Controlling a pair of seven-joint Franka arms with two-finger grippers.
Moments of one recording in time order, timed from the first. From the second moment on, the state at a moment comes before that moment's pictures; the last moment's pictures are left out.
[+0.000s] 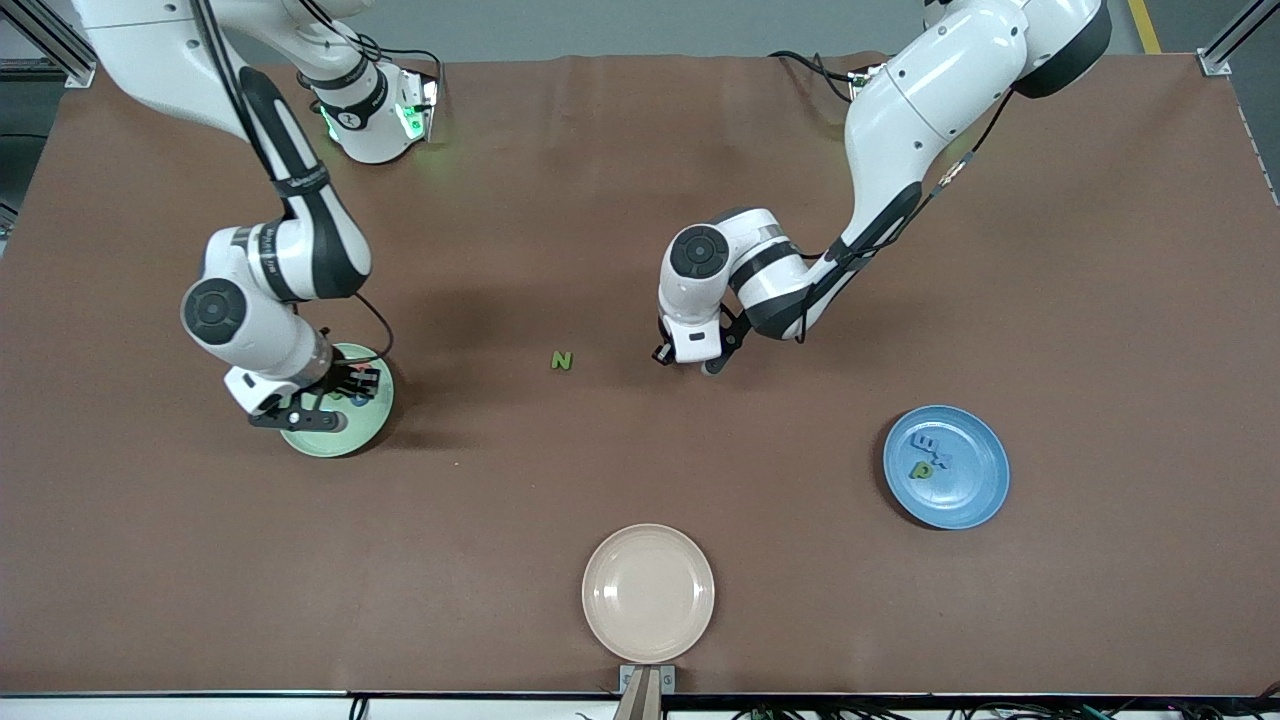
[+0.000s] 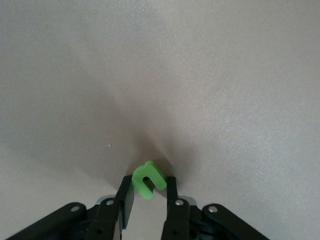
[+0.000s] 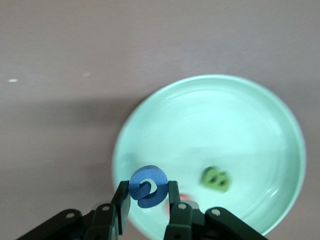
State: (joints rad) left arm -0.26 0.79 -0.59 -1.77 0.51 2.40 -2.04; right arm 0.14 0.34 -0.05 -2.14 0.02 2.46 0.11
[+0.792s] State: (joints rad) left arm 0.05 0.65 -0.57 -1.65 0.52 2.20 -1.50; right arm 0.12 0.40 -0.02 -2.19 0.02 2.56 0.07
